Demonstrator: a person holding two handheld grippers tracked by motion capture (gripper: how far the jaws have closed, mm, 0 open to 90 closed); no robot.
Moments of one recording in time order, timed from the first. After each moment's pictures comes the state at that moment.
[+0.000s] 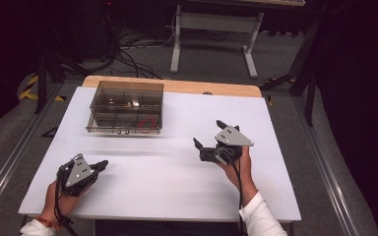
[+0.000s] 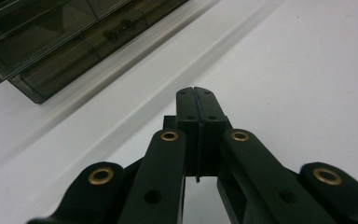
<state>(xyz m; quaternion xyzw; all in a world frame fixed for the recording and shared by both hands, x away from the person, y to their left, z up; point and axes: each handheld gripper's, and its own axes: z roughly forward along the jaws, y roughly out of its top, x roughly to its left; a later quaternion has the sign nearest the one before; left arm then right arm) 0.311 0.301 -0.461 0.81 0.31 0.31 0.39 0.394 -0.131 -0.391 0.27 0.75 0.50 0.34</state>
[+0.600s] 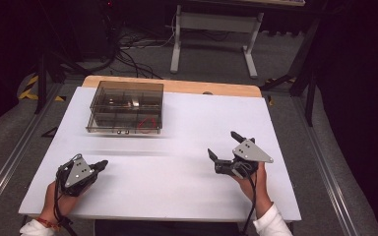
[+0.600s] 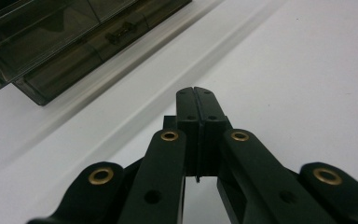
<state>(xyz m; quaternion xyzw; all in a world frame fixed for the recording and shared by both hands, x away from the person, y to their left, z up) 0.310 0.301 -0.459 0.81 0.31 0.31 0.40 0.366 -0.168 -0.401 0.28 0.74 0.51 0.34</state>
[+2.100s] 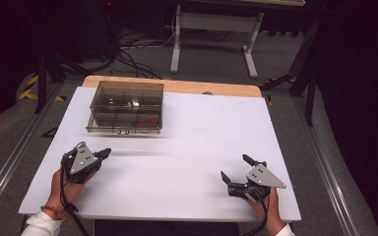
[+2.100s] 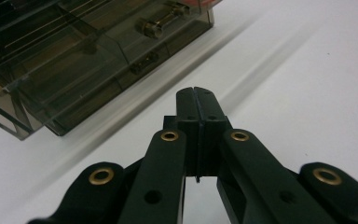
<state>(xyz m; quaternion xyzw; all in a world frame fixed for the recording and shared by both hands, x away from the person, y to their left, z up) 0.342 0.294 -0.444 0.79 0.31 0.33 0.41 0.328 -0.210 -0.450 0.30 0.75 0.49 0.33</state>
